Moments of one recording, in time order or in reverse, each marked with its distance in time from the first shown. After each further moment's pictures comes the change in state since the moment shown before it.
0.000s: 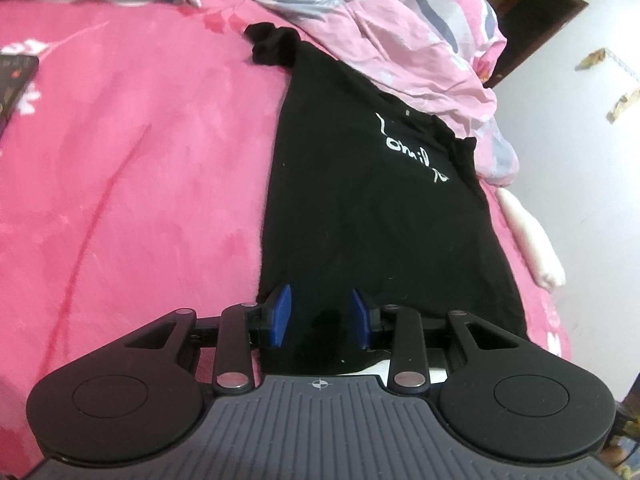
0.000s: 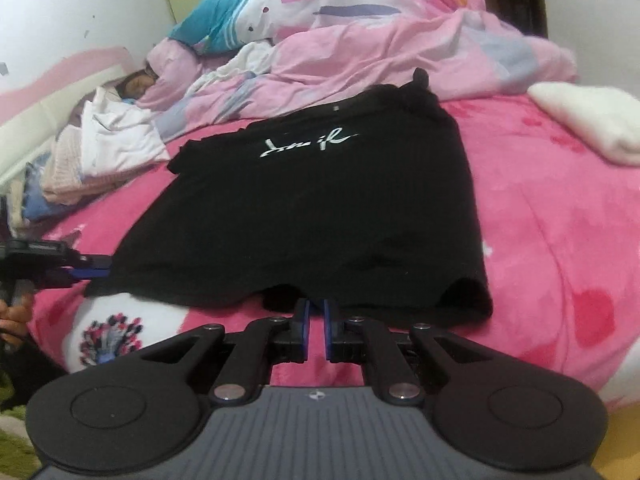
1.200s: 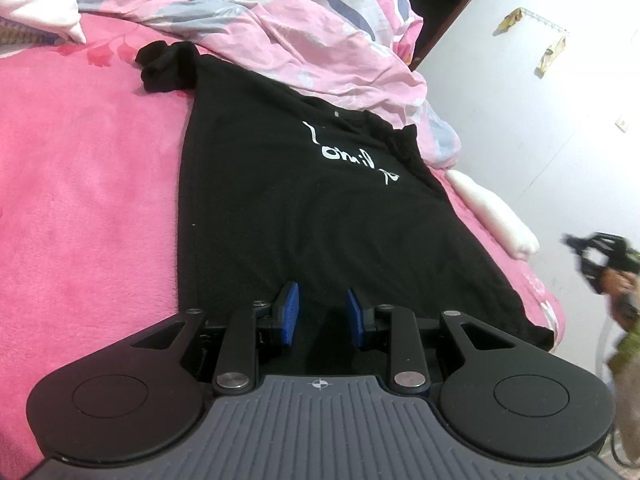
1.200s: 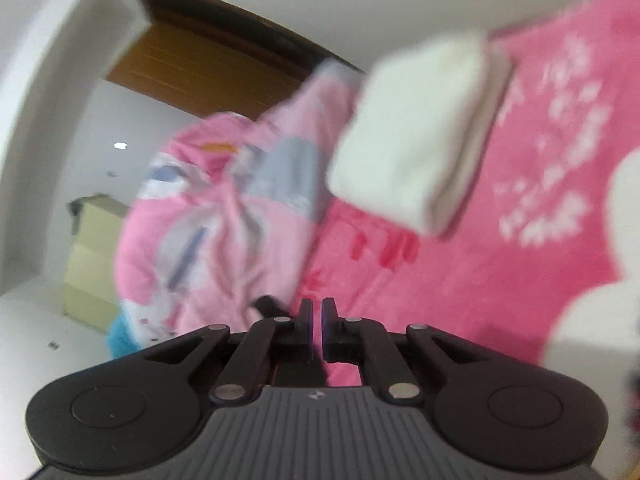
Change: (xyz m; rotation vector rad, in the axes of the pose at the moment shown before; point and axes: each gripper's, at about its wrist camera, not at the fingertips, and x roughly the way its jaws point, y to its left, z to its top) left arm 0.063 -0.009 0.023 0.256 -0.061 -0.152; right arm -0.040 -0.275 0.084 0.937 -0.368 0.105
